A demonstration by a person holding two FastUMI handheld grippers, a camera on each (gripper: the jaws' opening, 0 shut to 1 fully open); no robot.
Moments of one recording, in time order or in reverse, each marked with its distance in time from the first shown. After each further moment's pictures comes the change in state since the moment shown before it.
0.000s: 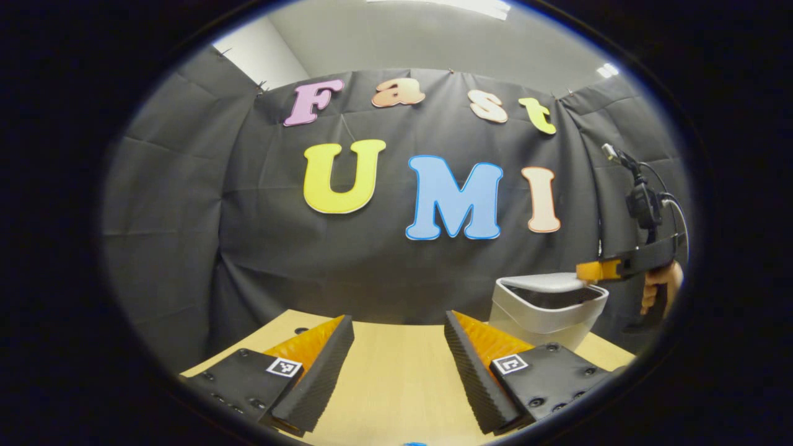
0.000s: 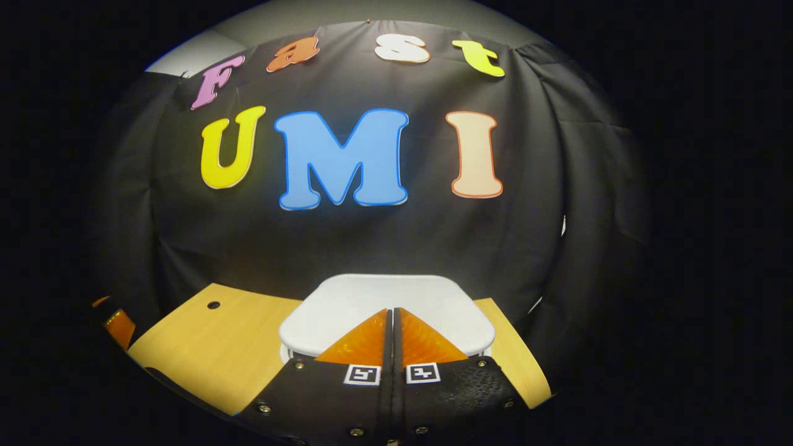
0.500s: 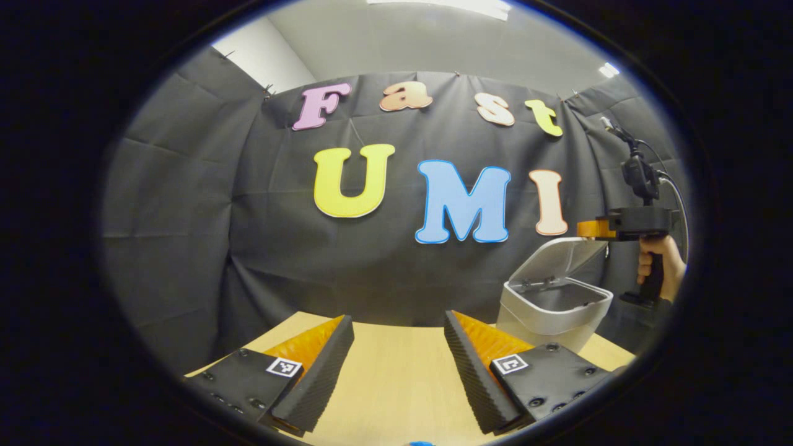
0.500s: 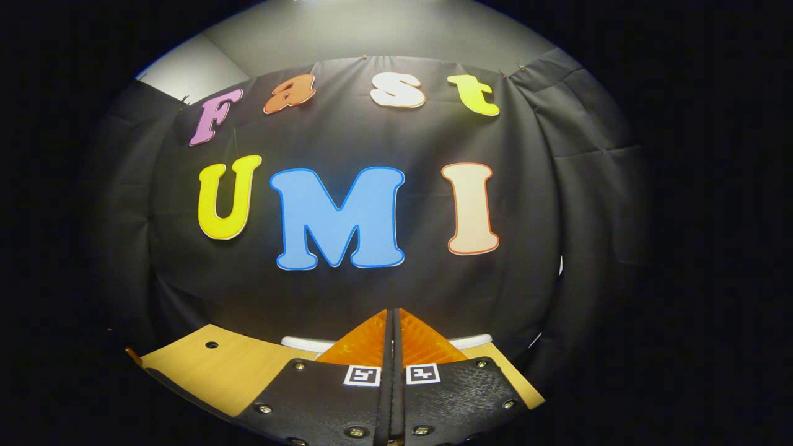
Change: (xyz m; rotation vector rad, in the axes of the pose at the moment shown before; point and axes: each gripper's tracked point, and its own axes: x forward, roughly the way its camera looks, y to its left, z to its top) left arm -0.006 0.019 0.012 0.002 -0.014 0.046; right arm 0.002 -0.004 0.073 0.029 -0.206 -0.018
